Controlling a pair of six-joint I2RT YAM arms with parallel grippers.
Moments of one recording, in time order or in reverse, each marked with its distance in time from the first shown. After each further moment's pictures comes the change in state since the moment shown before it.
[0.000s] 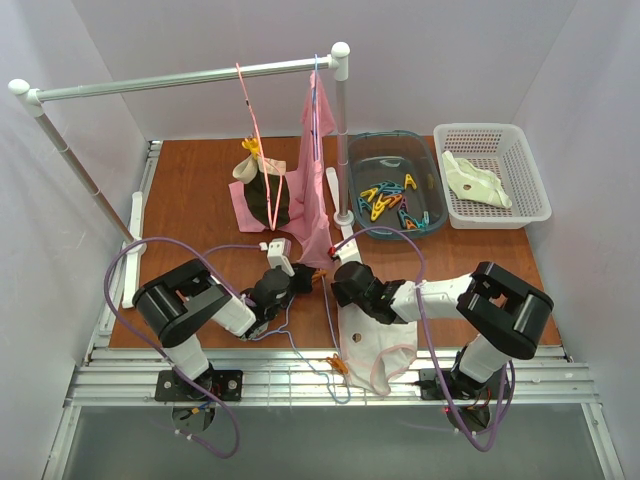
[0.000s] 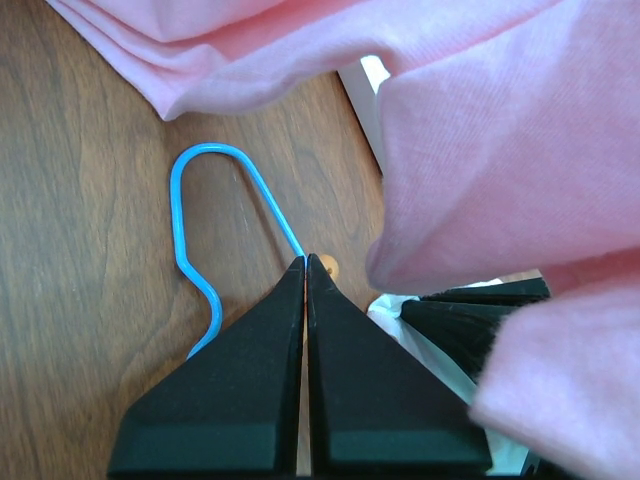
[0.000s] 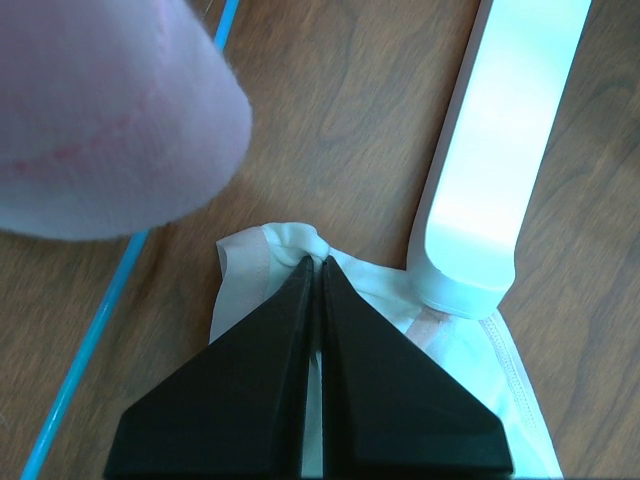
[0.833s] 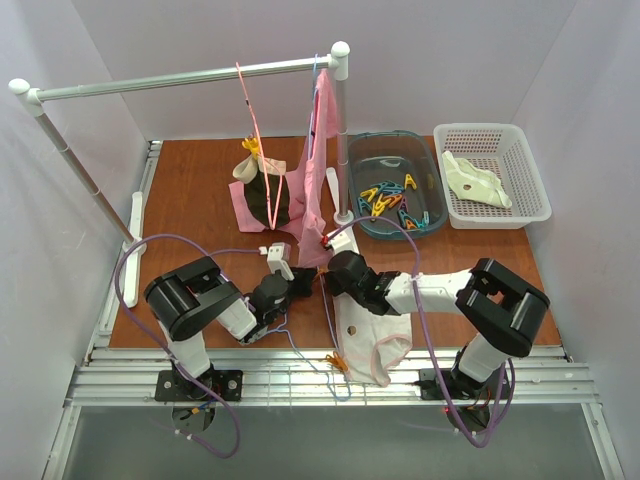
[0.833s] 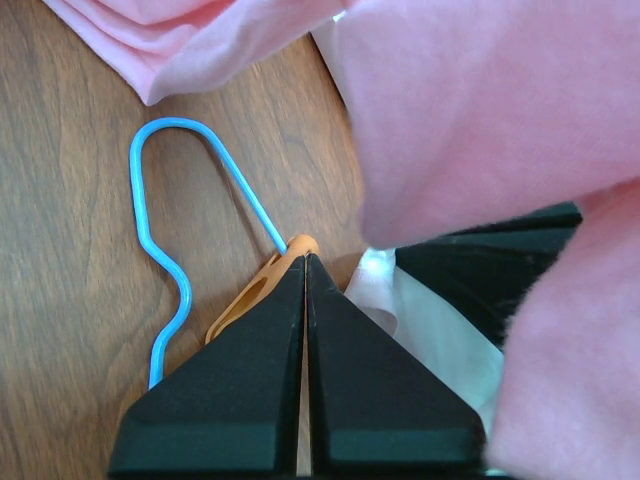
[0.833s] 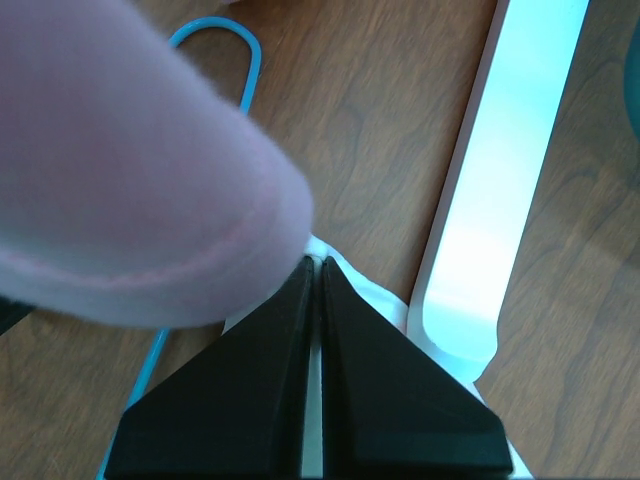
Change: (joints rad) left arm -0.013 0.072 -0.036 0.140 0.011 -0.003; right arm -0.019 0.021 0.101 -0.023 0.005 -0.035
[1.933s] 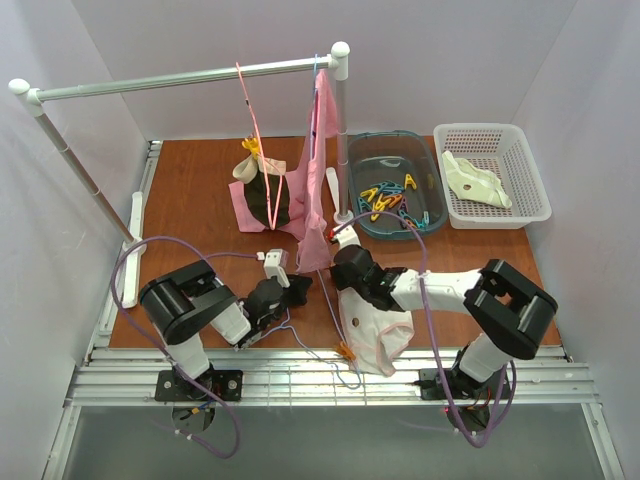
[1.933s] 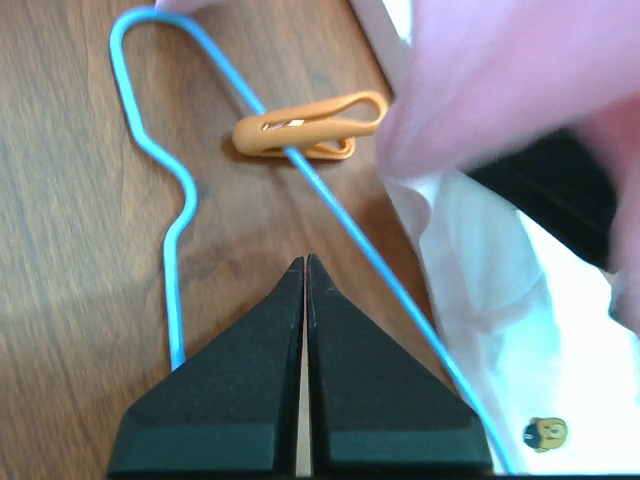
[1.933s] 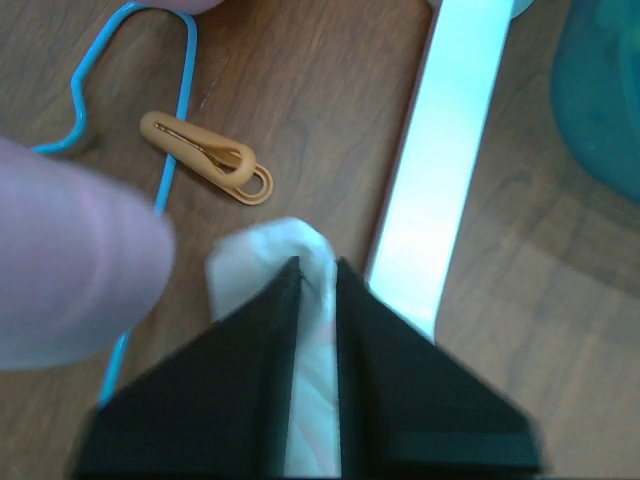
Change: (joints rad) left arm 0.000 -0.010 -0.066 0.008 0.039 0.016; right arm -0.045 -0.005 0.016 -0.023 0.005 -0.036
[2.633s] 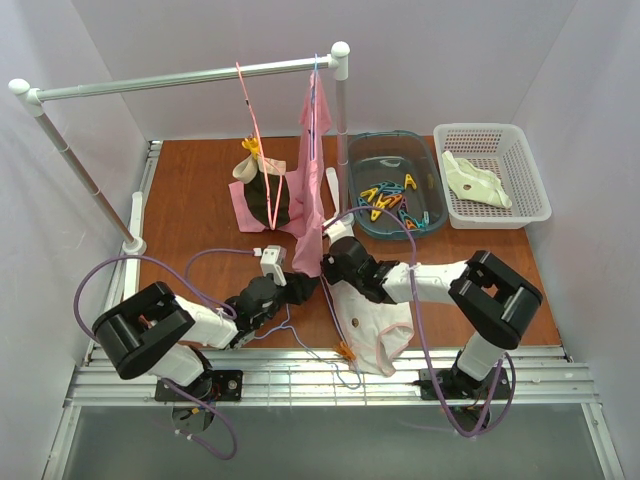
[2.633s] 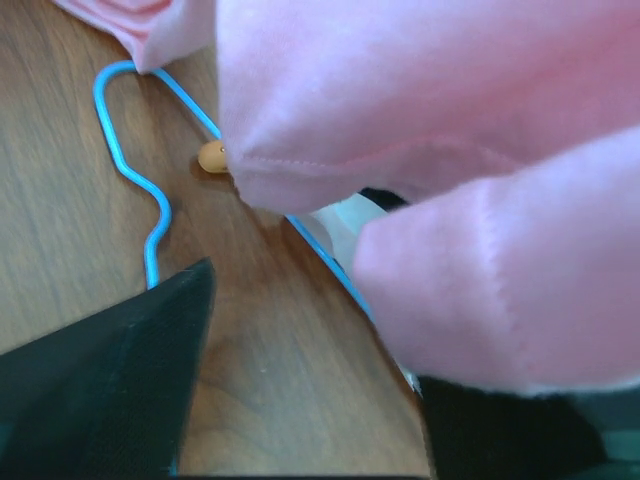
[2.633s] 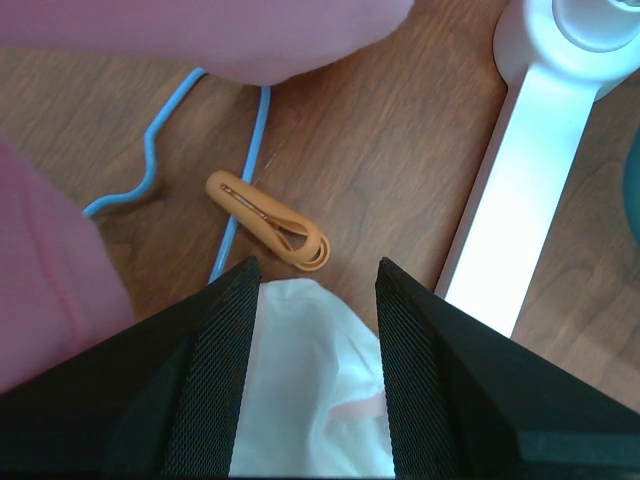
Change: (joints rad) left arm -0.002 -0.310 -0.010 -0.267 0.025 0.067; right arm -0.024 0.049 0.049 0.076 -0.117 -0.062
